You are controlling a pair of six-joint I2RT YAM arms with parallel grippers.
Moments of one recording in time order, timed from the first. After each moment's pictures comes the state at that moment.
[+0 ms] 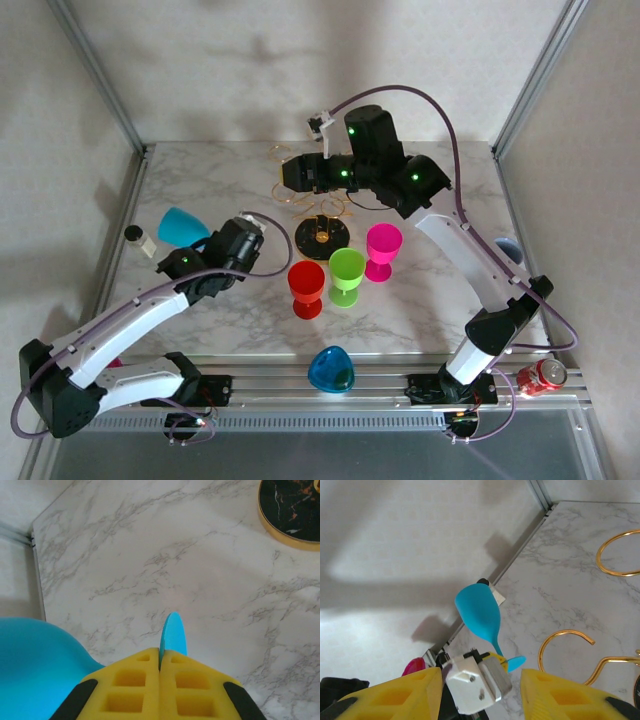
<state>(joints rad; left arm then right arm) -0.70 1.10 0.99 -0.81 -0.58 0.03 0.75 1.65 1.96 -0.74 -0.45 0.48</state>
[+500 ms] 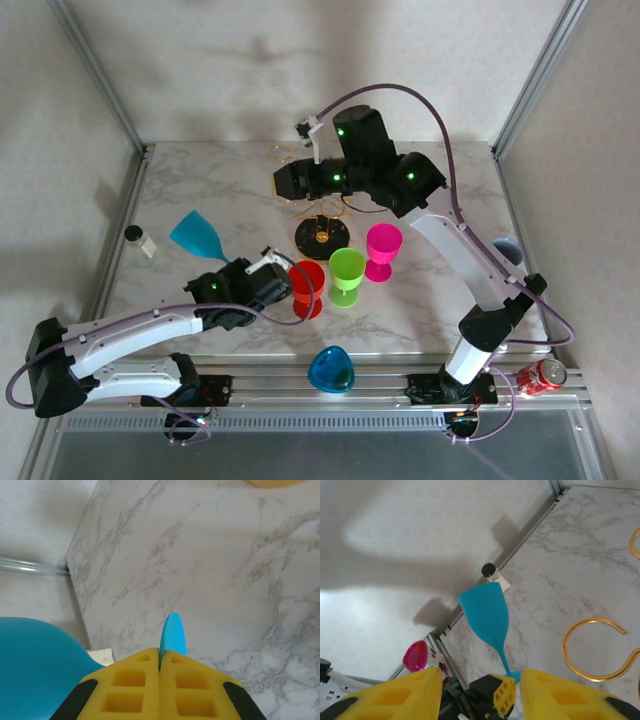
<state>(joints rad) -1.02 1.12 0.87 -0.89 -0.86 0.03 0.81 1.69 2.08 -0.87 -0.44 0.43</state>
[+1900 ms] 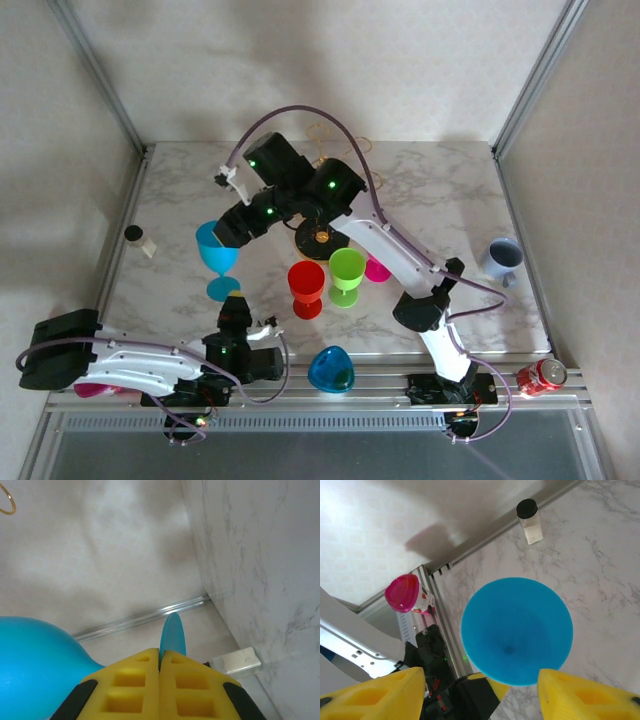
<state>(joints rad) -1.41 1.07 0.33 -0.61 -1.48 0.52 1.06 2.12 2.63 -1.23 -0.36 0.15</state>
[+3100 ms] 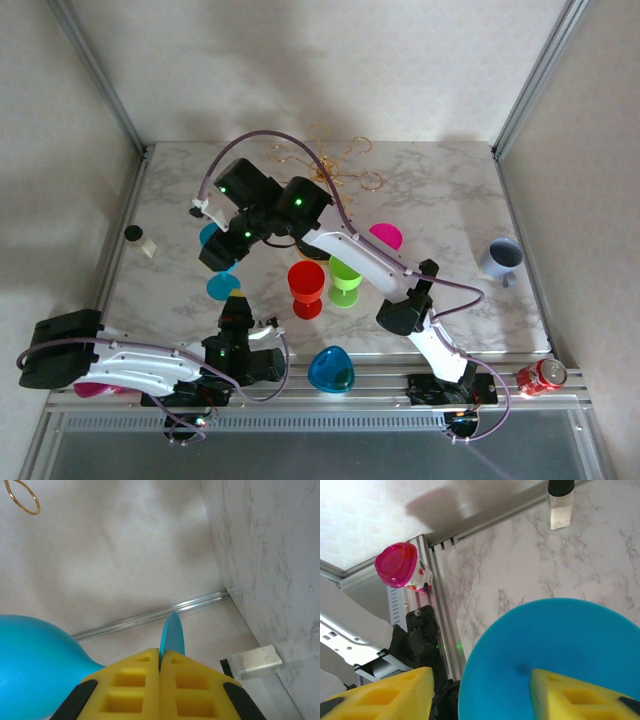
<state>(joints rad) -1.42 1.08 0.31 -0.47 -1.55 0.66 1.13 2.22 2.66 -1.24 -0.34 0.04</state>
